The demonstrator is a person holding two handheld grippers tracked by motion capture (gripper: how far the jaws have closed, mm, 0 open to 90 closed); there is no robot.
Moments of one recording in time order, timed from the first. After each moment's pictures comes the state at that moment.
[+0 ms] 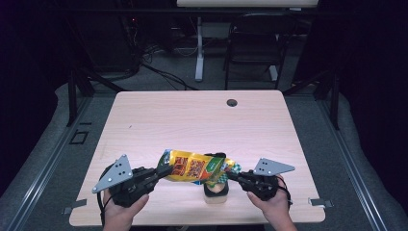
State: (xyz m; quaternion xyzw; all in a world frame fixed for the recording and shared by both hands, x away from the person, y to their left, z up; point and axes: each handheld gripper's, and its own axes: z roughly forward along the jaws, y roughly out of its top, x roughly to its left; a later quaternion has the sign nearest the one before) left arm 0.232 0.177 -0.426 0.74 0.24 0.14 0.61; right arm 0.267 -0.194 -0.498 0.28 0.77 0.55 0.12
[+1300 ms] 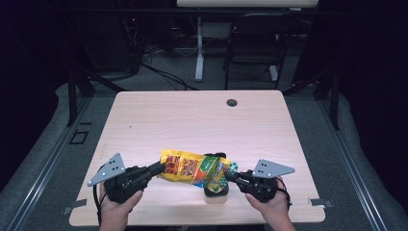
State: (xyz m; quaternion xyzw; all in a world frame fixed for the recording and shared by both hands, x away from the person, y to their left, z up) left arm 0.247 0.199 -0.449 0.73 0.29 0.11 0.61; right arm 0.261 -0.188 -0.490 0.27 0.77 0.56 0.12
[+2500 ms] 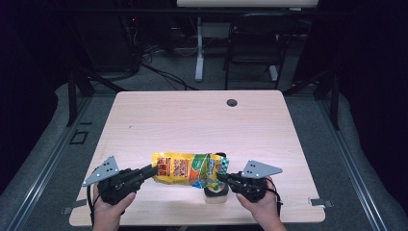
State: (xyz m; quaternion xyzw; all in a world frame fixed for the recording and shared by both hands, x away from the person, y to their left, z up) left arm 0.251 0.222 -0.468 0.74 0.31 0.11 0.59; right arm 0.266 -0.166 -0.502 0.27 0.78 0.56 0.12
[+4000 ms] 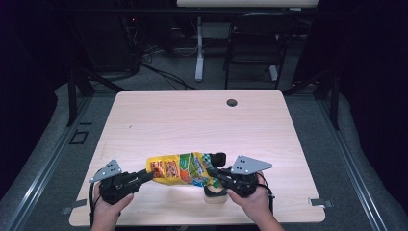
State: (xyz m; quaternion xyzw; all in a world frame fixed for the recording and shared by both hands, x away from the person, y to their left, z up) left arm 0.269 0.241 -0.515 0.75 0.37 0.09 0.54; right arm 0.273 -0.141 -0.487 0.23 0.78 0.57 0.13
